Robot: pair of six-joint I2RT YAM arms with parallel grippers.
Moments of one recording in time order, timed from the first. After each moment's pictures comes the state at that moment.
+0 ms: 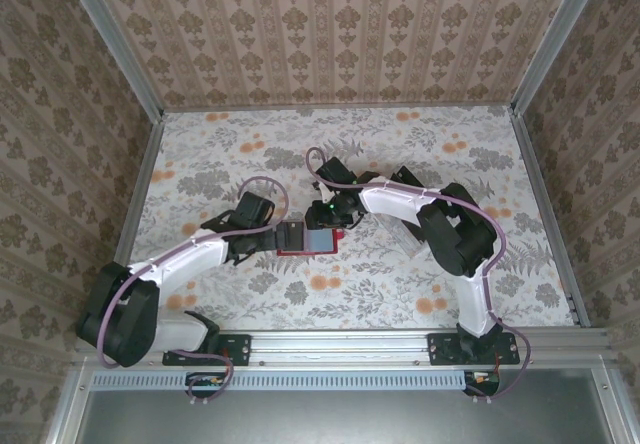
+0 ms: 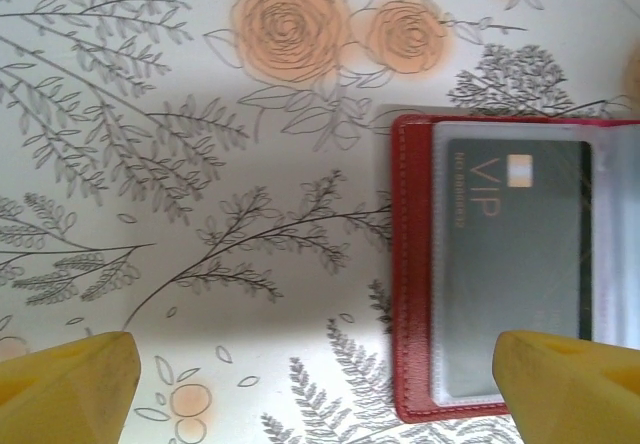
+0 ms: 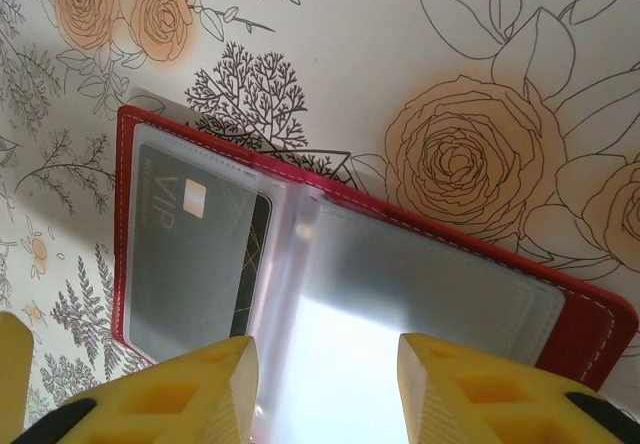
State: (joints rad) left arm -0.57 1.30 0.66 -0.42 -0.12 -0.53; right arm 0.67 2.03 1.41 -0.49 -0.32 0.54
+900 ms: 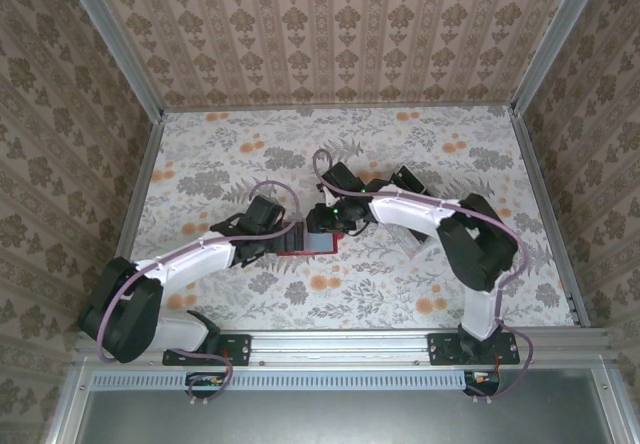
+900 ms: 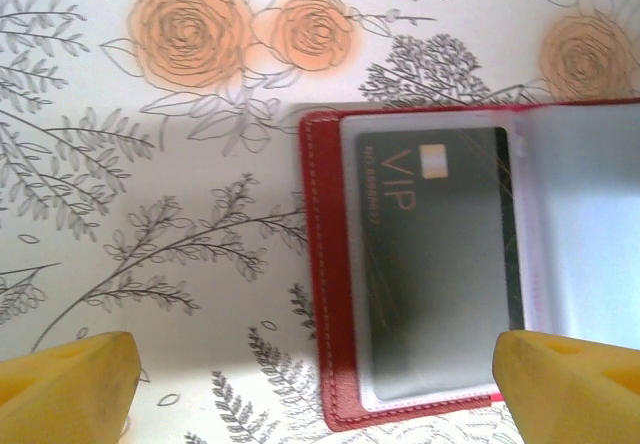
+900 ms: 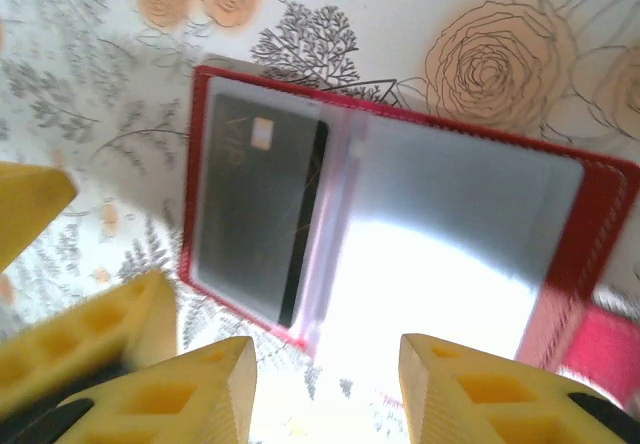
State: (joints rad) left arm -0.63 1.32 0.65 -0.36 -0.13 -0.53; right arm 0.72 1.84 1.26 -0.44 -0.28 0.65
